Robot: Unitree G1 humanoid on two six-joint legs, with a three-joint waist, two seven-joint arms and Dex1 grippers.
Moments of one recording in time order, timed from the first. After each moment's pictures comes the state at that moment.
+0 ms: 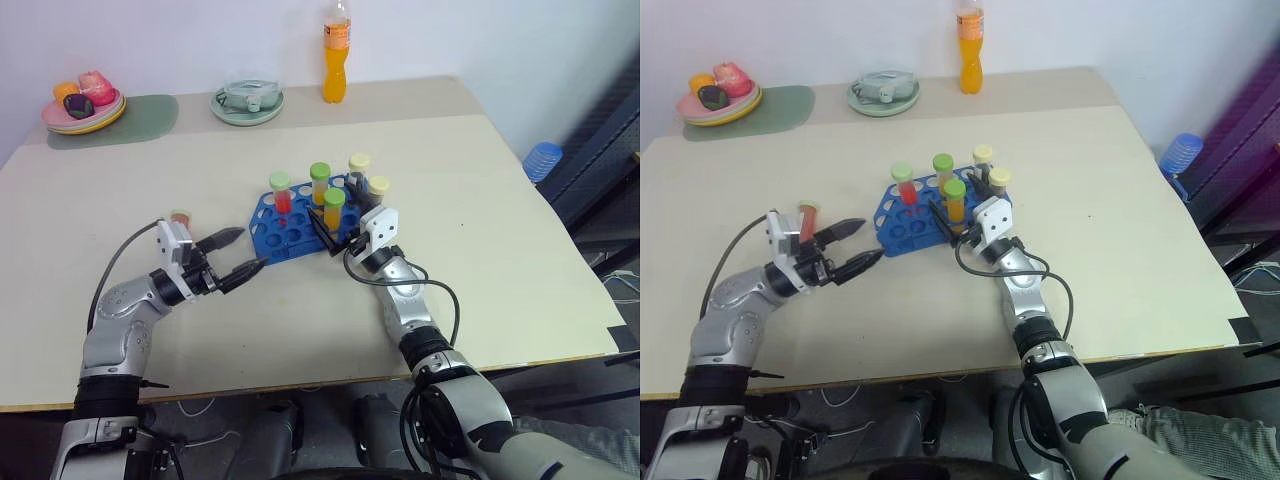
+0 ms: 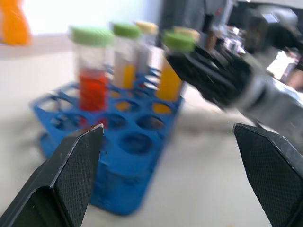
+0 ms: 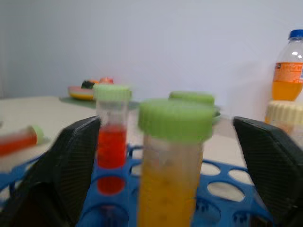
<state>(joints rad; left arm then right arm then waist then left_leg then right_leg) -0.26 0.46 0.19 0.14 -0.53 0.13 -1.04 -0.60 -0.01 0.04 0.82 0.07 -0.73 0.51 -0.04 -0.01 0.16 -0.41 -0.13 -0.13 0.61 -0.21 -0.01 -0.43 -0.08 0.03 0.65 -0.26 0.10</state>
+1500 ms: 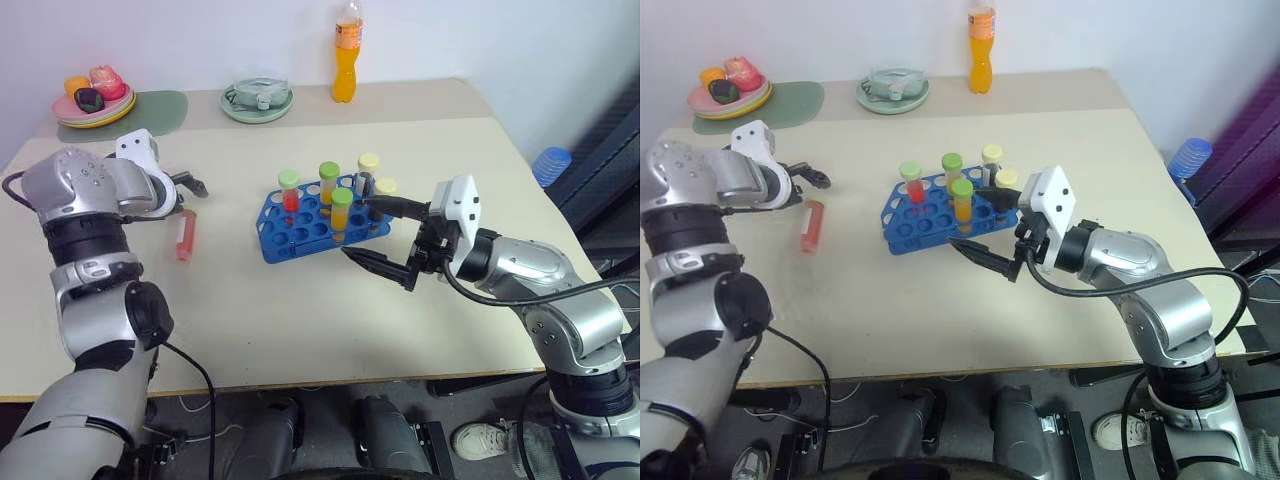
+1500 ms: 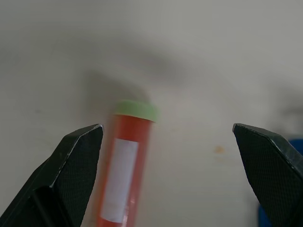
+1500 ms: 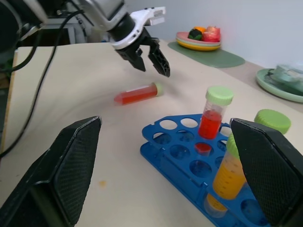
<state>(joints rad) -1.12 0.51 0.45 0.60 -0.38 1.40 0.20 -0.39 -0.61 0.01 -0.49 0.59 0.60 0.77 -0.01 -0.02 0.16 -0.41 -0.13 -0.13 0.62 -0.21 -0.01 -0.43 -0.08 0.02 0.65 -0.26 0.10</state>
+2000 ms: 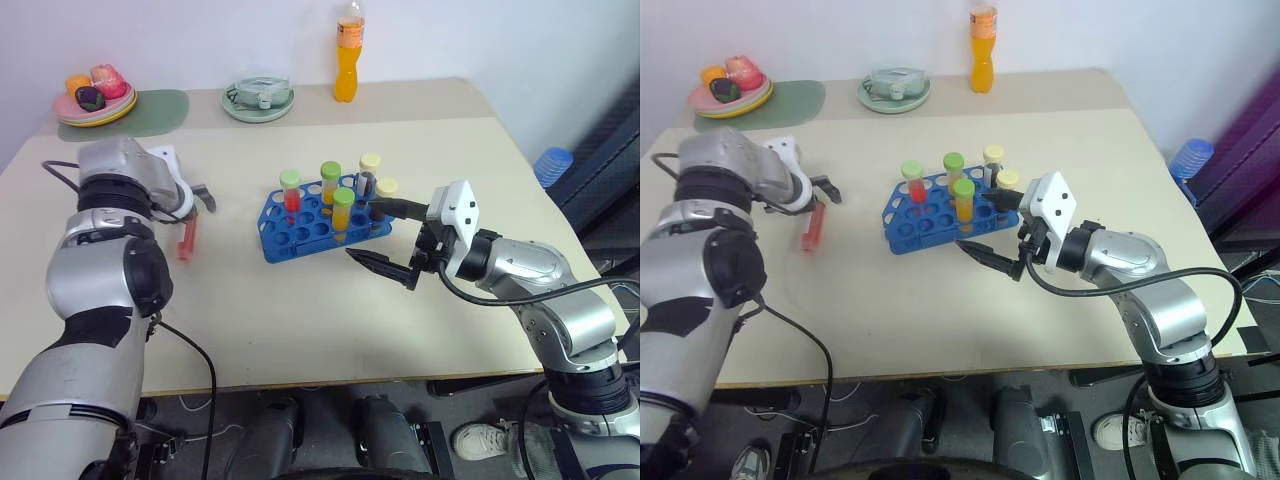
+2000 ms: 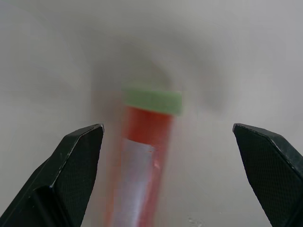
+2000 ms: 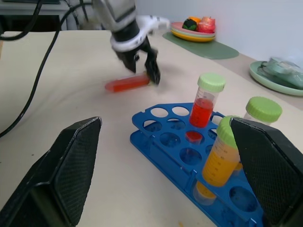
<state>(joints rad) -1.33 0.48 0.27 1.19 -0.18 1.14 0.07 -0.36 -0.61 0.02 -0.45 0.51 0.53 0.78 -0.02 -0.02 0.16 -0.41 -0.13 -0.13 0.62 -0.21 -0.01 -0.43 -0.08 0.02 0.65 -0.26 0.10</state>
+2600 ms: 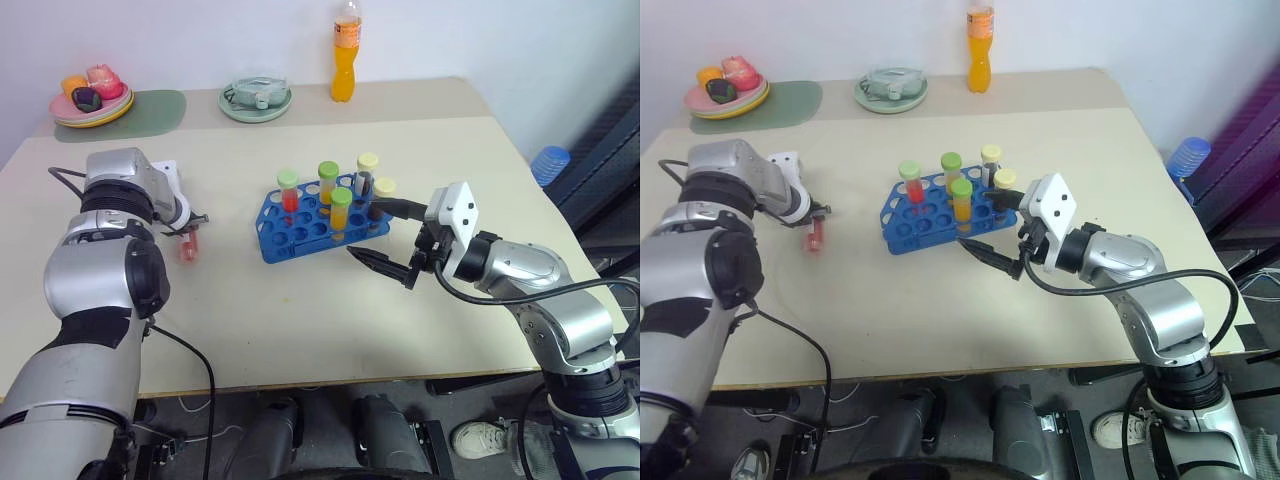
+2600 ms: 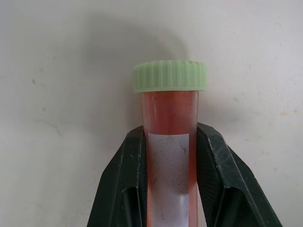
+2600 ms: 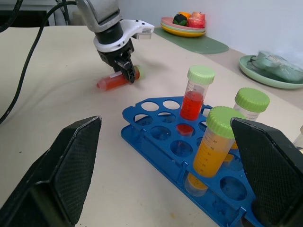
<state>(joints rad) -1.31 0.54 0.24 1.21 -0.13 1.16 -0.03 -0.35 -0.61 0.03 -0.45 0.49 0.52 0.75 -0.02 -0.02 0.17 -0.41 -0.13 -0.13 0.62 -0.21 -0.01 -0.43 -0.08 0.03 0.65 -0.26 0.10</state>
